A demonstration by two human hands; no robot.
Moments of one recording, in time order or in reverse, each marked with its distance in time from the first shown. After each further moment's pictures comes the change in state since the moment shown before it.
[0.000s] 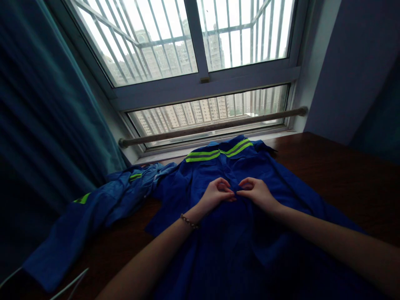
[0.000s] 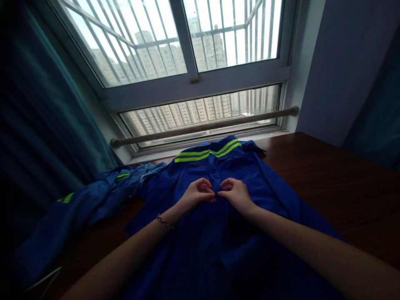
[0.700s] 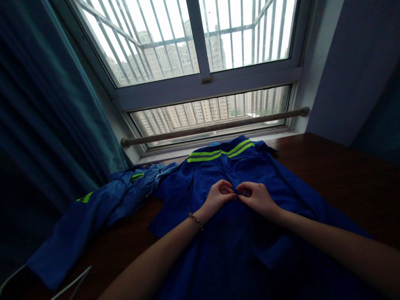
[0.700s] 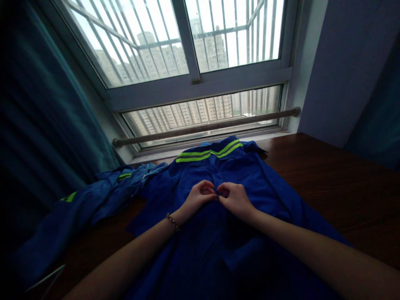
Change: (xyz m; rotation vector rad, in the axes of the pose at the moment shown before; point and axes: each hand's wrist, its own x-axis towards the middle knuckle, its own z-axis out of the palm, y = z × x) left_hand 0.005 -0.020 -0.002 0.082 0.046 0.146; right_hand -0.014 -0.015 0.001 -0.351 -0.032 -0.305
